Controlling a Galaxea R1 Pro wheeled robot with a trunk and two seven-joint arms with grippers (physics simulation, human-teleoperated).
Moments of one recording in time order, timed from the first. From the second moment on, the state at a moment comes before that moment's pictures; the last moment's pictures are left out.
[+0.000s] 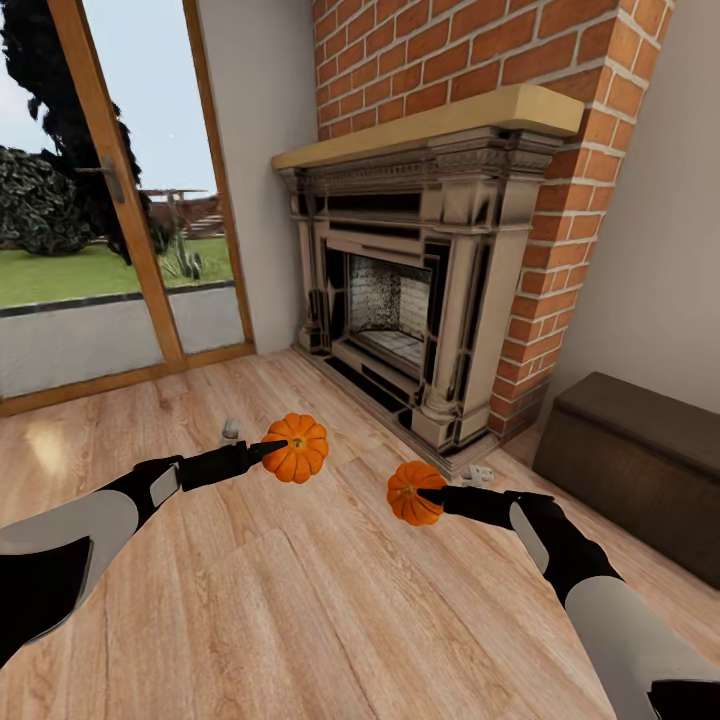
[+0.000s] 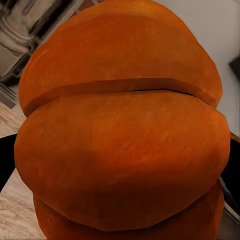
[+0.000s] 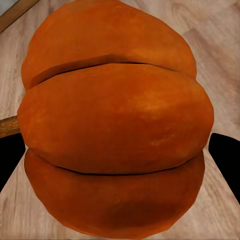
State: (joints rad) left arm -1.16 0.19 -1.71 0.03 1.99 0.31 -1.29; right arm -0.76 -0.11 0.05 -0.67 -0.25 0.52 0.57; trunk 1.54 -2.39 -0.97
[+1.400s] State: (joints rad) left arm -1.15 0.19 -1.72 0.01 1.99 0.31 -1.29; right arm -0.76 -0.11 0.05 -0.64 -0.25 0.52 0.58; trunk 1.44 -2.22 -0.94
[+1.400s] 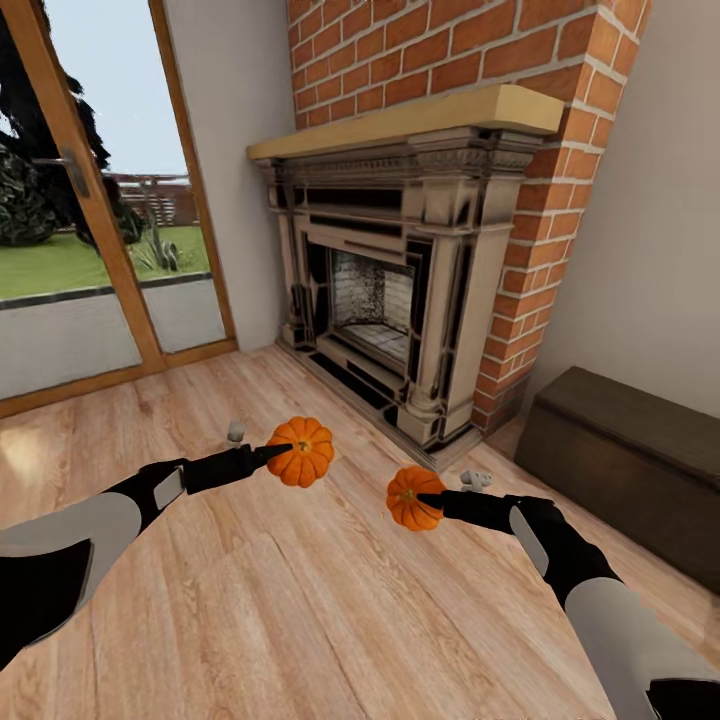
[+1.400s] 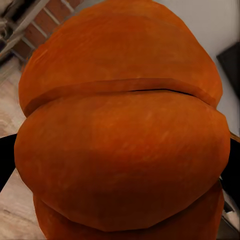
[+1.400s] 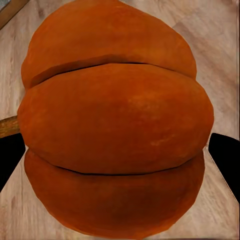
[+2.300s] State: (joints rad) left arm -1.15 0.19 -1.72 0.00 1.99 0.31 -1.29; right arm -0.76 -0.11 0.05 -0.64 -0.25 0.52 0.58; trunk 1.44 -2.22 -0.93
